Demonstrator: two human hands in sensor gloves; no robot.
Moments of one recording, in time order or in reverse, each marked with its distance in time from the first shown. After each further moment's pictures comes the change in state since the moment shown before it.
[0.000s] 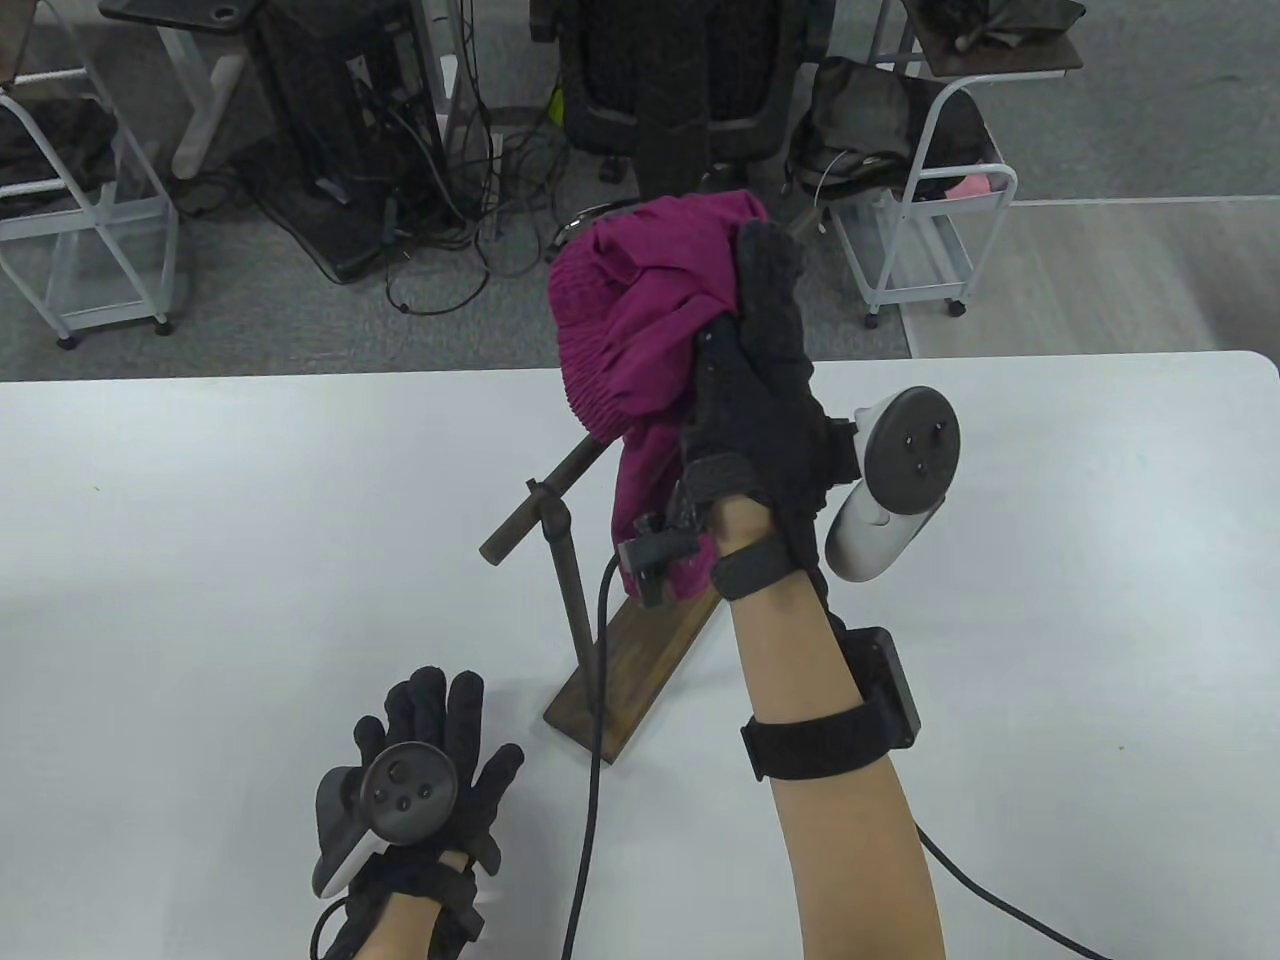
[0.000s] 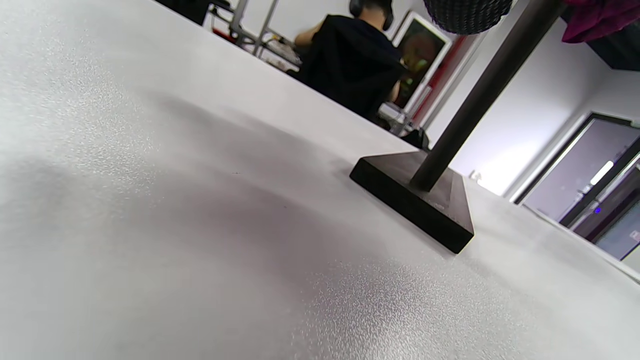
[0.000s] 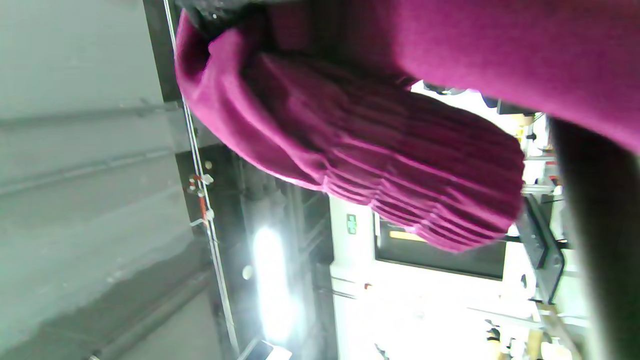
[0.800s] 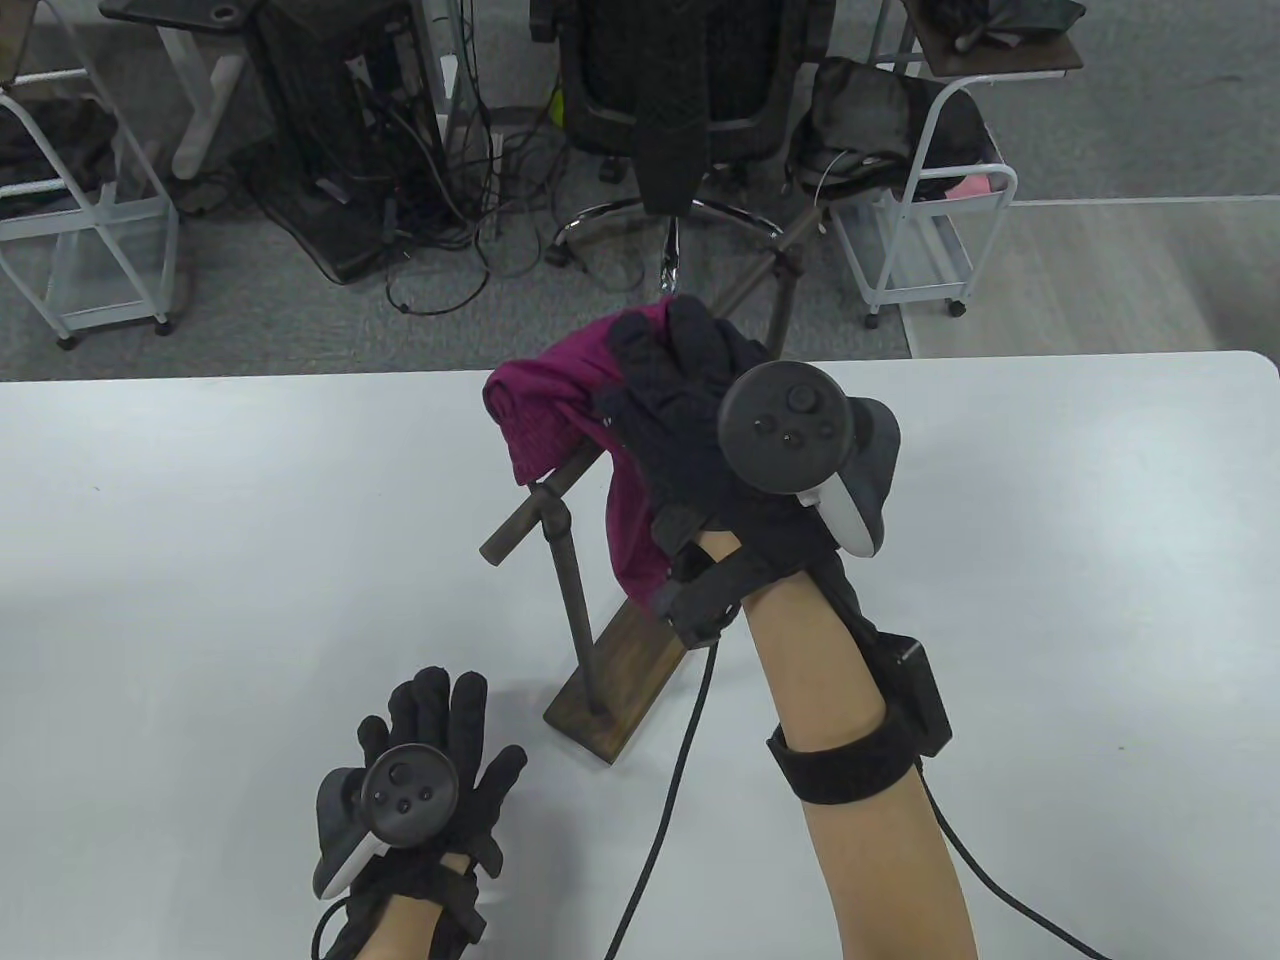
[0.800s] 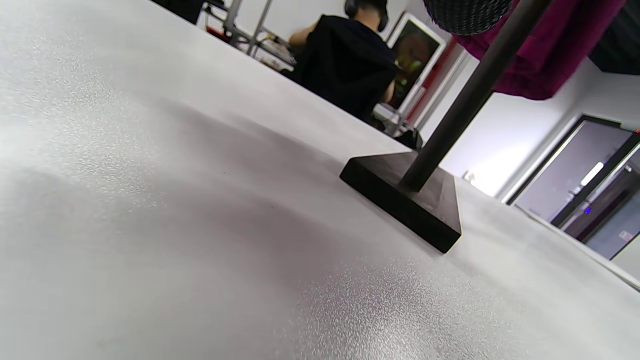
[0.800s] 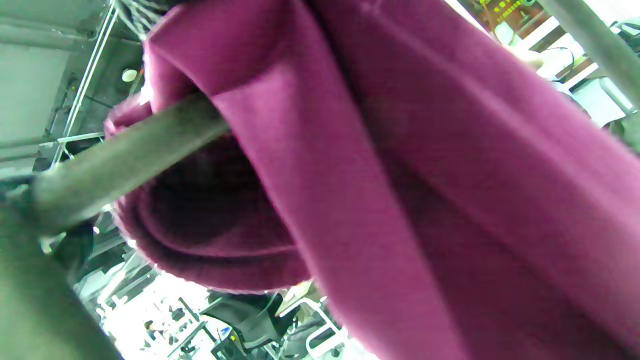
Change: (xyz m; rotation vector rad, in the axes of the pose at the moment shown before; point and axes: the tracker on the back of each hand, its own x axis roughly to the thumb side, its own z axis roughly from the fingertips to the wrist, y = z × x) left_hand 0.002 0.000 0.001 -0.001 -0.018 0.009; right_hand -0.003 0.013 0.005 0.309 0.023 0.798
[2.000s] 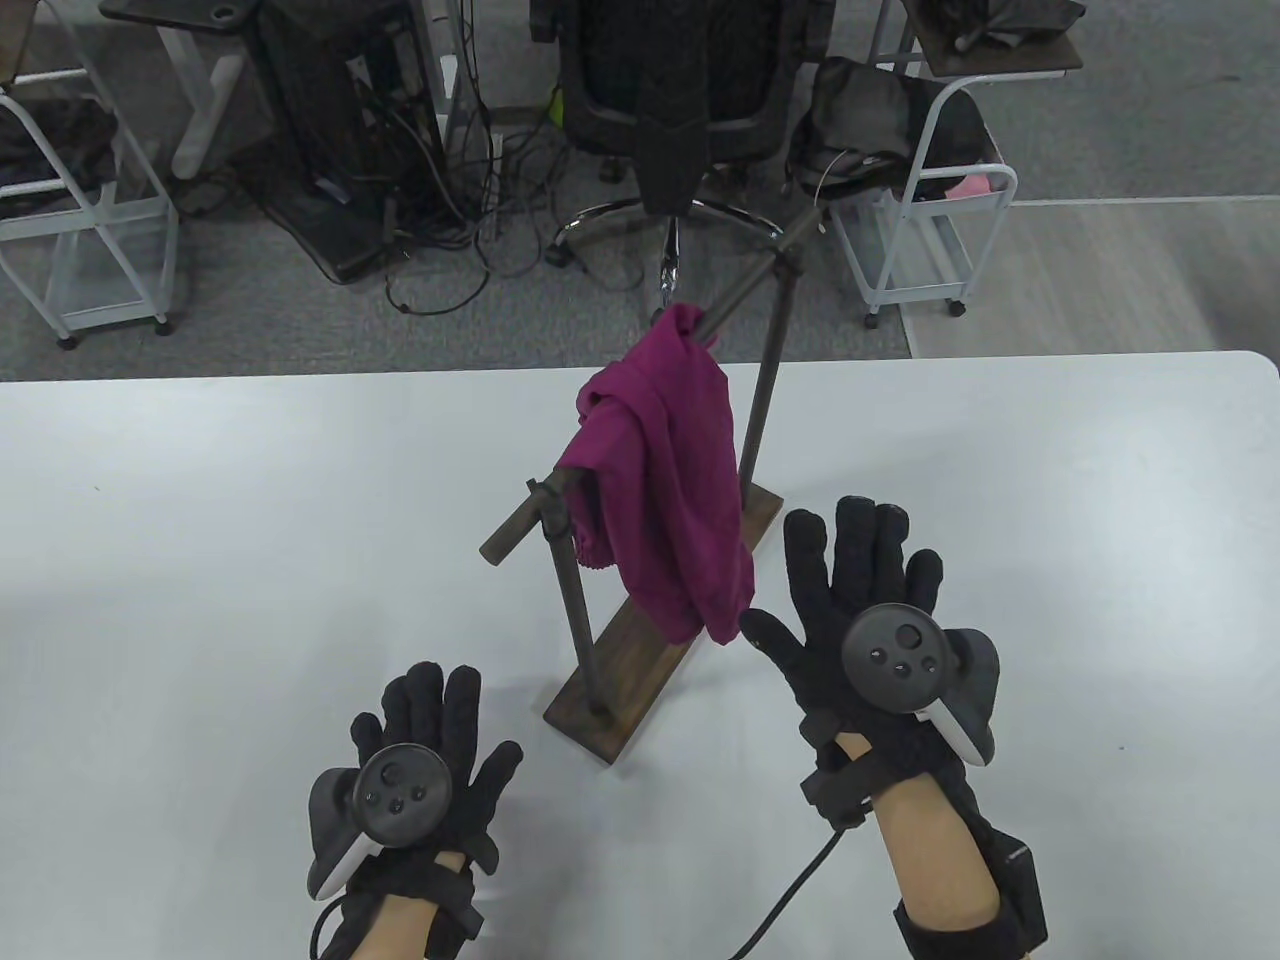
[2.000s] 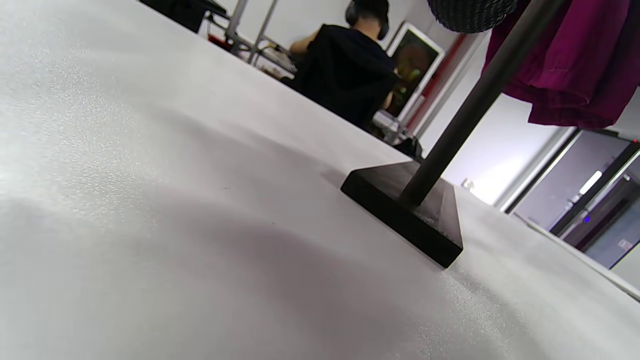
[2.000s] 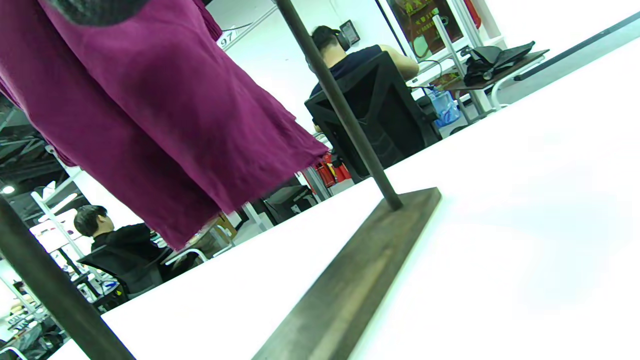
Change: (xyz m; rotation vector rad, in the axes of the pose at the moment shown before) left_hand 0.000 0.005 0.002 0.024 -0.001 0.006; right_hand -0.156 0.034 0.141 0.068 0.195 0.234
